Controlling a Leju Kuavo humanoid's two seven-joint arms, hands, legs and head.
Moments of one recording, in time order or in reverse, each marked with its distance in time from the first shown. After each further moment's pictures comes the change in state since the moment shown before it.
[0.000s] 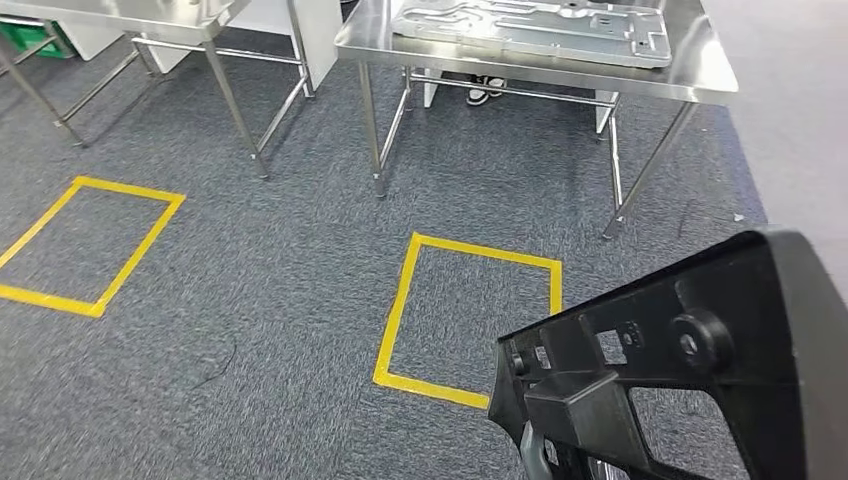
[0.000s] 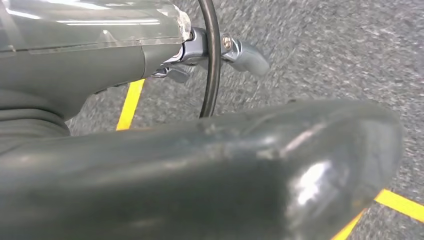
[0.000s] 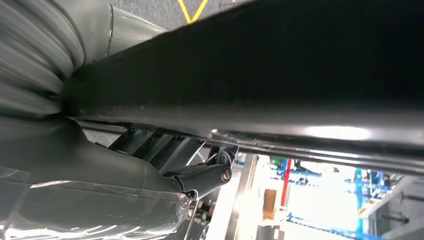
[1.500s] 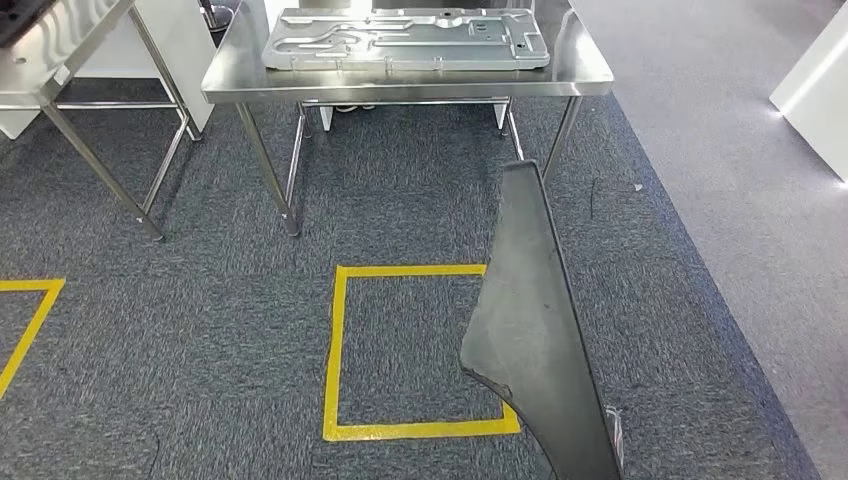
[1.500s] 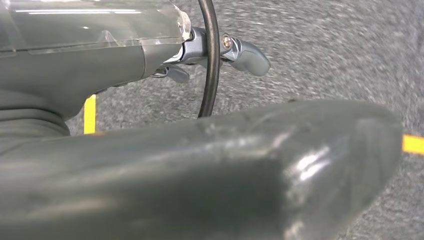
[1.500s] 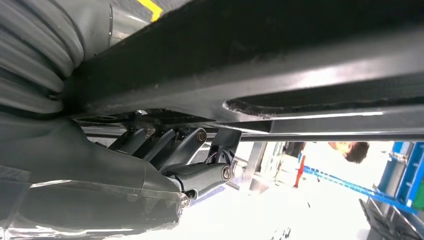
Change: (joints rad) left arm 0.012 0.016 0.008 0.000 -0.035 -0.037 0.011; right arm -0.055 -0.022 0.066 0.008 0.162 -0.395 0.165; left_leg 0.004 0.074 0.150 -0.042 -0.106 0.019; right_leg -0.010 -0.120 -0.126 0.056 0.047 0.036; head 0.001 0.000
